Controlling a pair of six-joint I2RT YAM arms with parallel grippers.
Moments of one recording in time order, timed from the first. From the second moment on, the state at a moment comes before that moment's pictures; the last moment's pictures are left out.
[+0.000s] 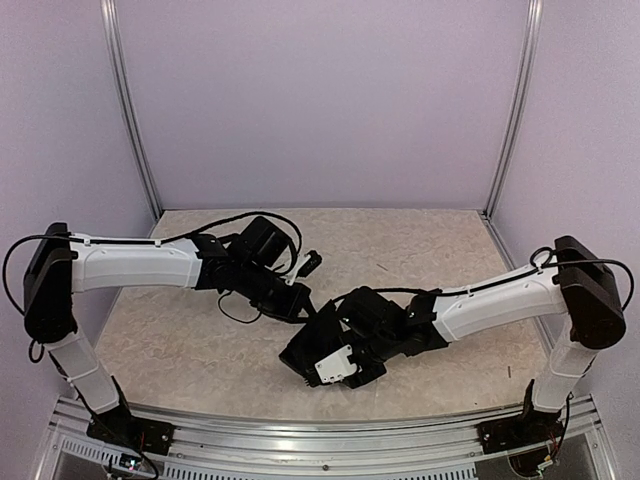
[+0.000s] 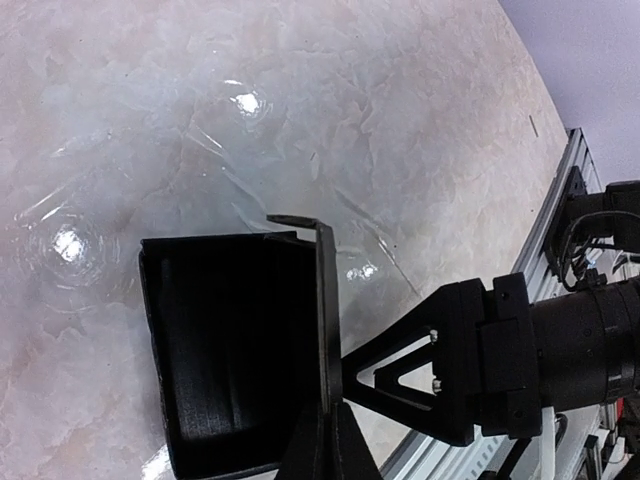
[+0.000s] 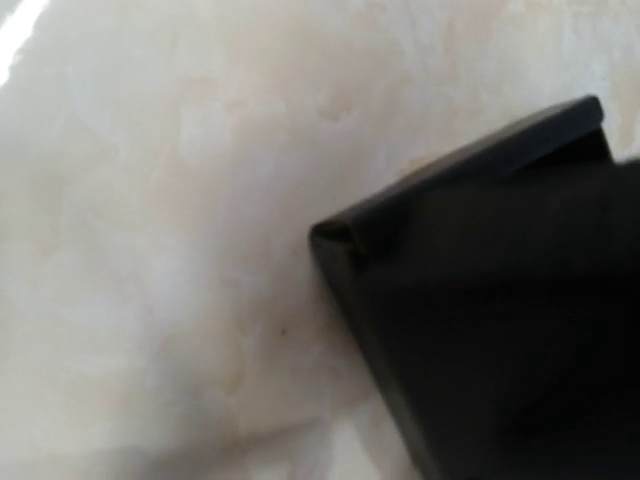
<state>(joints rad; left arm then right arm) -0.89 1.71 1.22 -0.43 0.34 -0.41 1.14 1.74 0.99 -0.24 -0.05 -0.98</state>
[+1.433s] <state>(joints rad) -0.61 1.55 0.84 0.18 0.58 -1.04 0.99 1.66 1.13 -0.19 -0.09 -0.58</state>
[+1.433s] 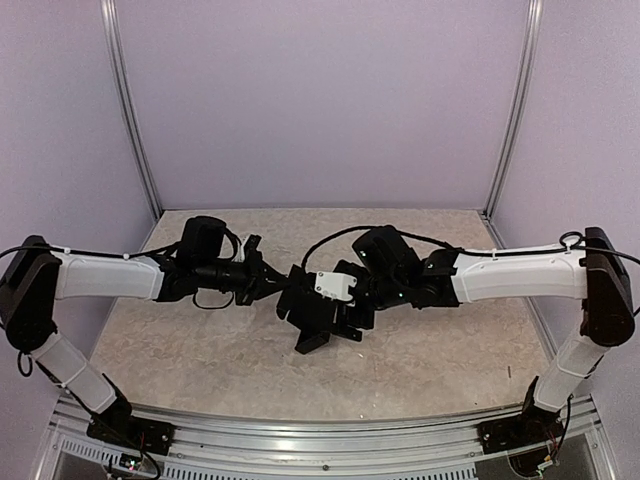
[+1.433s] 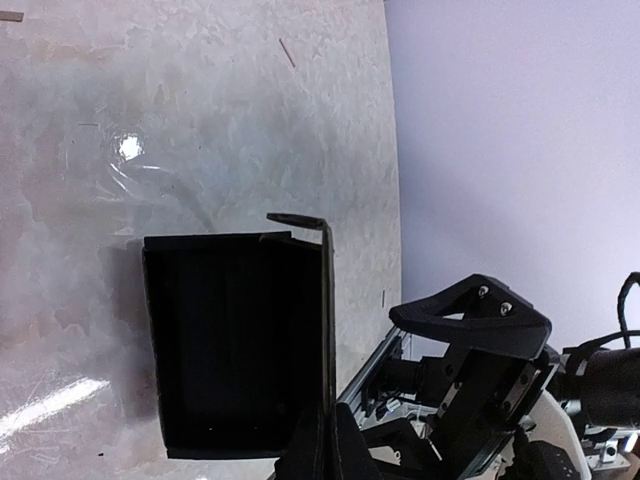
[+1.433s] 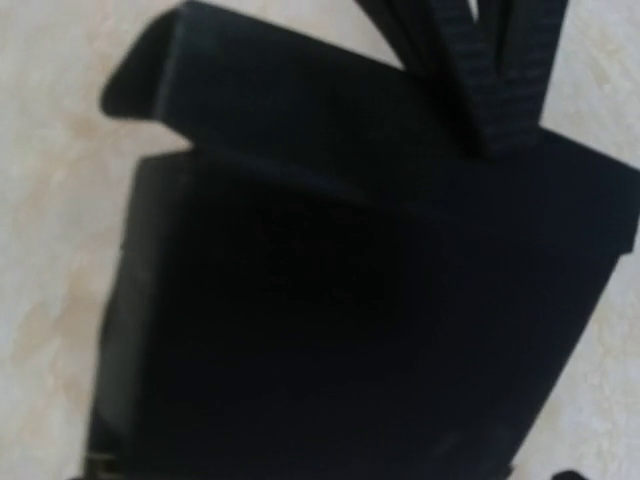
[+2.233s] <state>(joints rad) -0.61 1.67 0.86 0.29 0.57 -1.17 1.01 1.68 1.08 -0.10 0.01 -0.50</state>
